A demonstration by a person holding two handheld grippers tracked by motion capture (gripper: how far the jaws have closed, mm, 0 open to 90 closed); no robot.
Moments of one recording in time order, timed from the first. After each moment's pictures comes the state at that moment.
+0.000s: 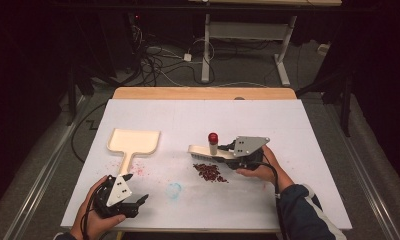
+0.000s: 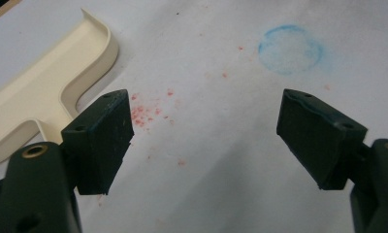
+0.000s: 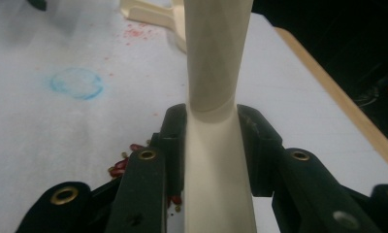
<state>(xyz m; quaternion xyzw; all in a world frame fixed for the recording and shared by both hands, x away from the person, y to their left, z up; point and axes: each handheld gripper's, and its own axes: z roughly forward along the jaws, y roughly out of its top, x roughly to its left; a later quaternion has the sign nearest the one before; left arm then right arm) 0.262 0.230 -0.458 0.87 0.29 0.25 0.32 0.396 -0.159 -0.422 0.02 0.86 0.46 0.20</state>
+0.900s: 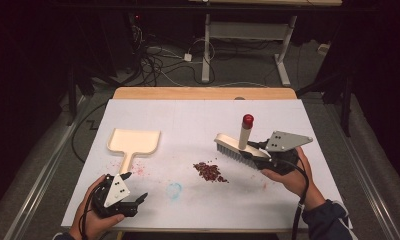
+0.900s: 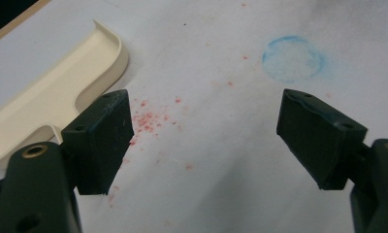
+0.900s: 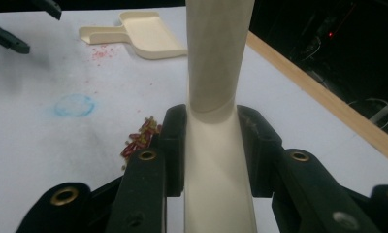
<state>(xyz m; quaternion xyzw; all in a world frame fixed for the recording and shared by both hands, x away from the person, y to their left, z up) 0.260 0.234 -0.453 0.86 0.29 0.26 0.33 0.348 -0.215 -0.367 0.18 0.85 0.46 0.21</state>
